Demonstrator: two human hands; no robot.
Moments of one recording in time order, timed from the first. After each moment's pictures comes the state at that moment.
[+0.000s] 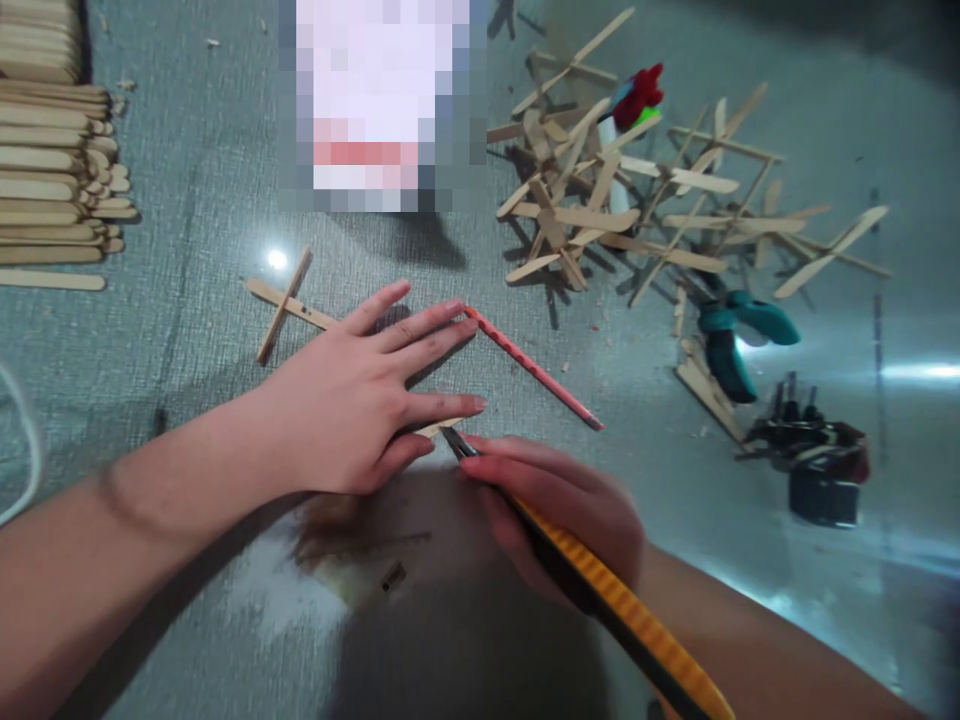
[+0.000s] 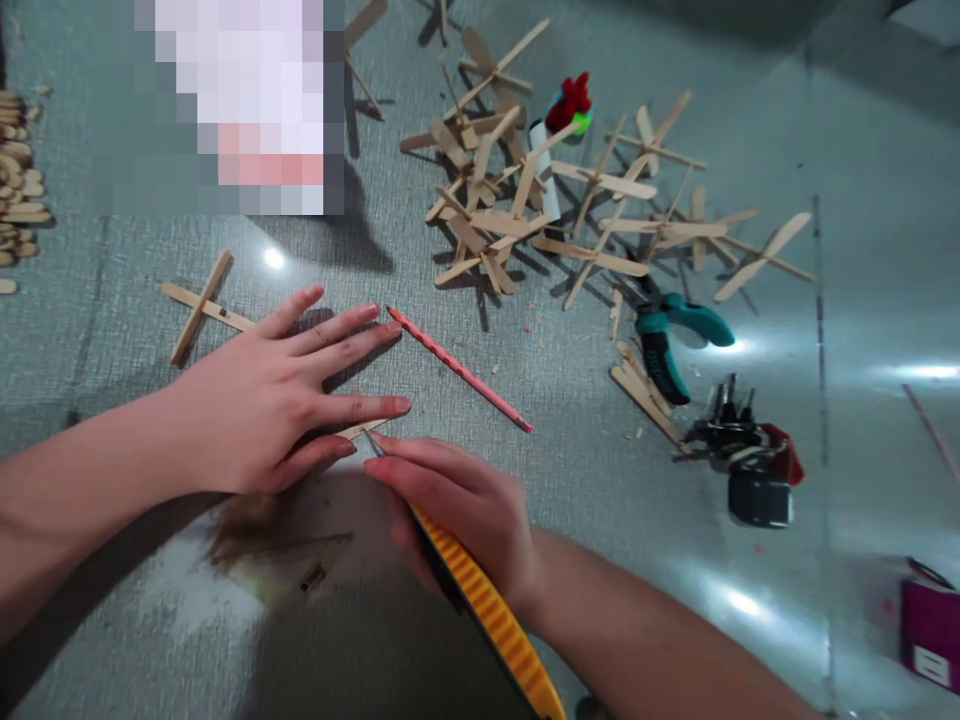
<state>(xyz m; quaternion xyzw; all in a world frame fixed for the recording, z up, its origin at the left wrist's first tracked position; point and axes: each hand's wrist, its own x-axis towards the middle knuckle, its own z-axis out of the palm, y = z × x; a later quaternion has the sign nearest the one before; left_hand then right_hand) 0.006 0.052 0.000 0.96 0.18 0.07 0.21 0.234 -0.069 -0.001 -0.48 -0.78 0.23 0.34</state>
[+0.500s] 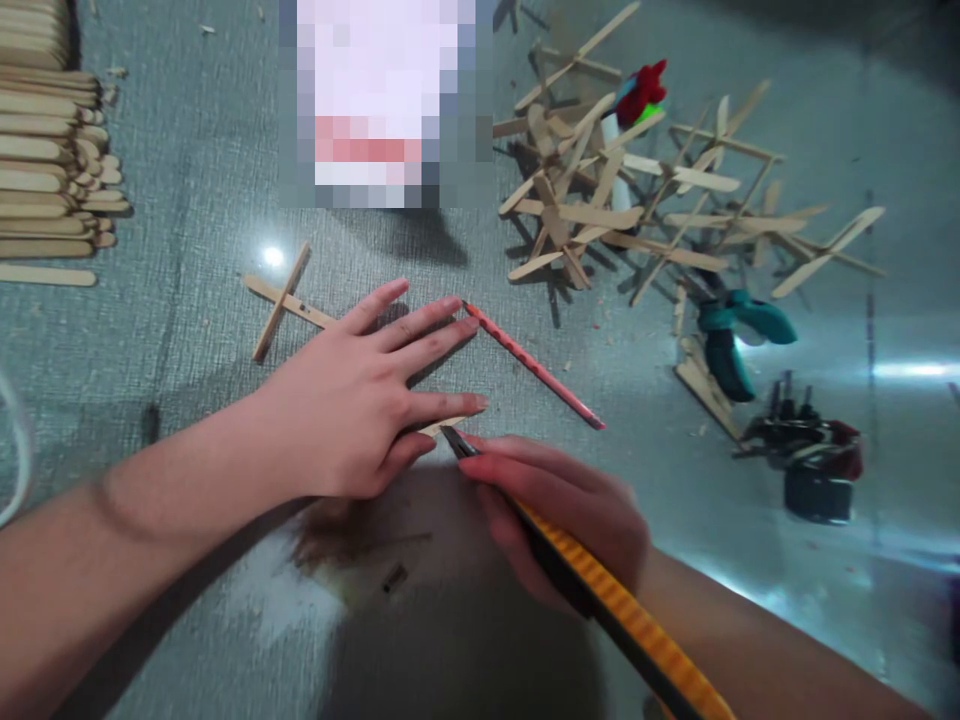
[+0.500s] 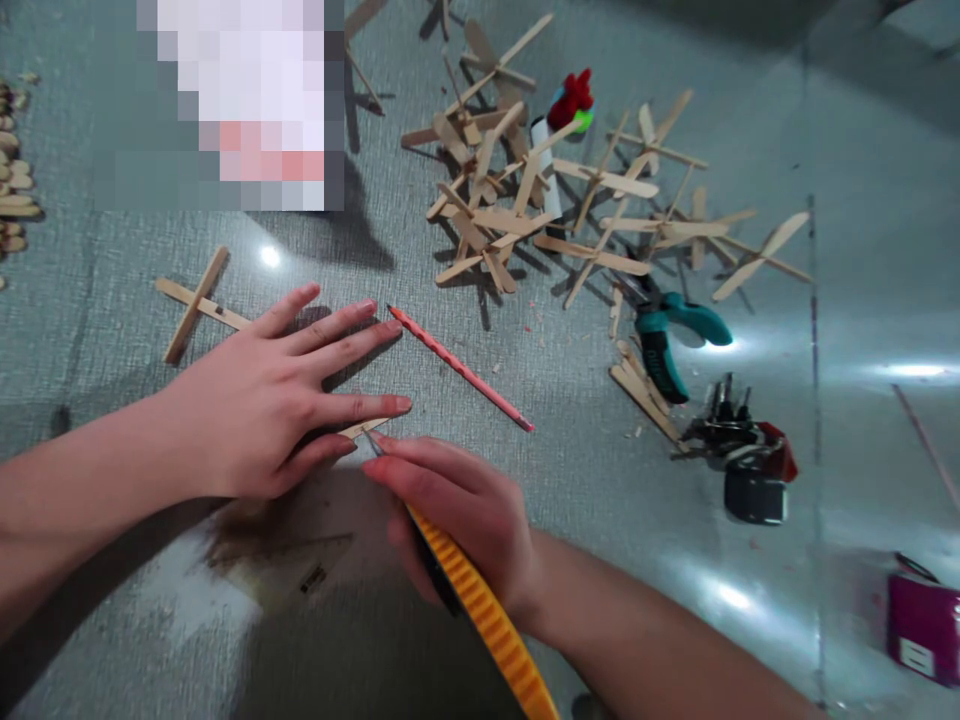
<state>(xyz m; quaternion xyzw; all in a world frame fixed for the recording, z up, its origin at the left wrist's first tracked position) 0.006 0.048 -0.005 0.96 0.19 0.08 0.19 0.233 -0.073 0.001 -0.48 -0.79 0.24 0.31</state>
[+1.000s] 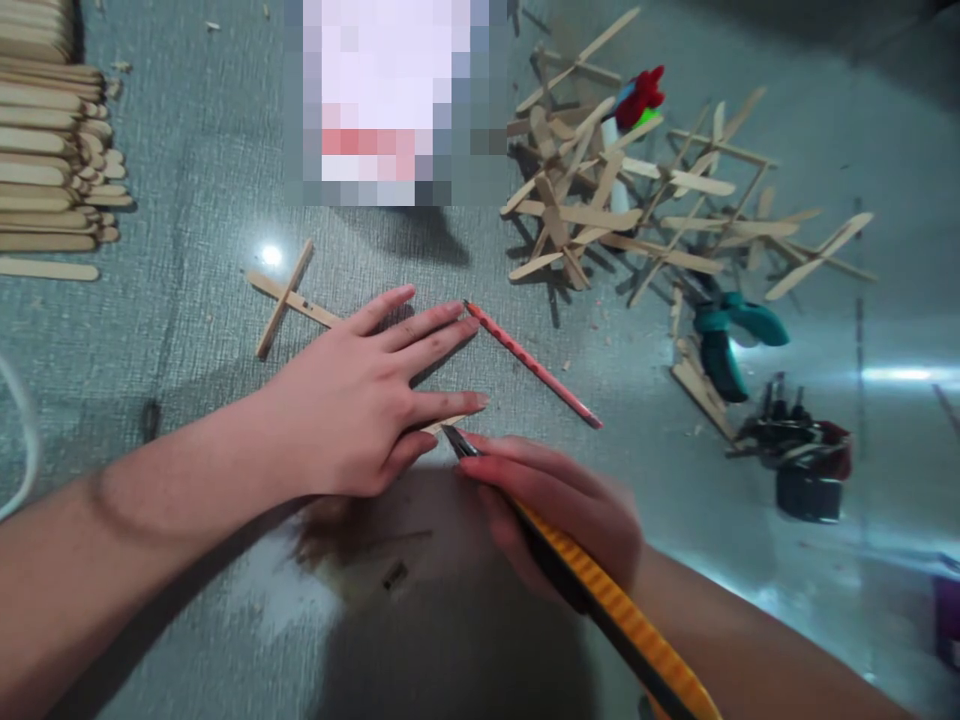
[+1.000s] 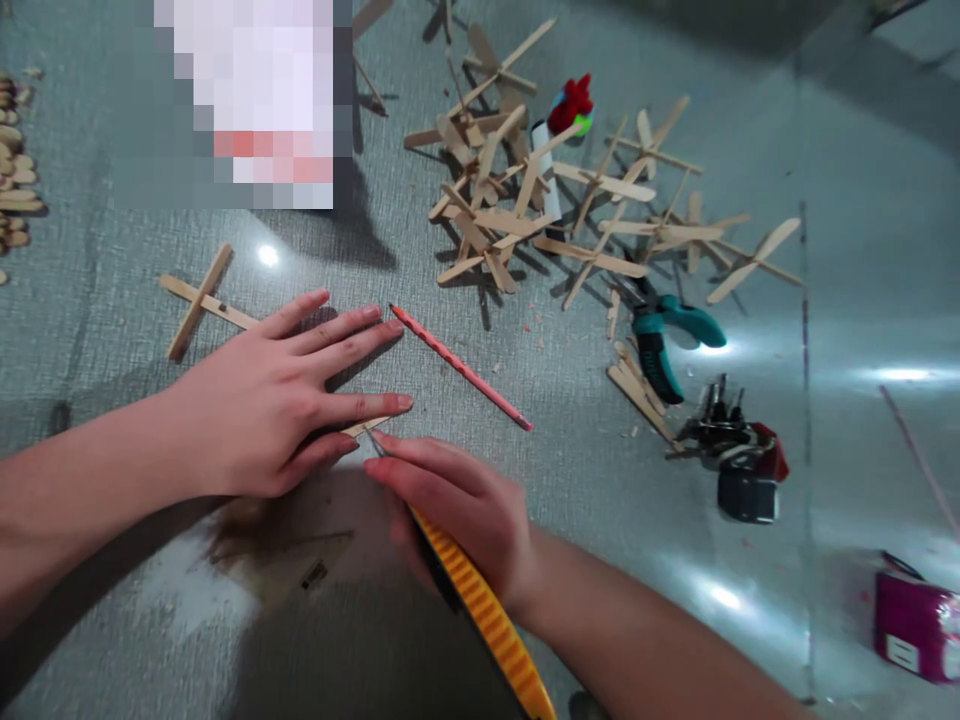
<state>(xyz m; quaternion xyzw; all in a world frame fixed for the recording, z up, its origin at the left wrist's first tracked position) 0.007 0.047 -0.009 0.96 0.19 0.08 0.20 0.233 -0.078 -0.006 -0.49 -0.78 0.21 0.32</state>
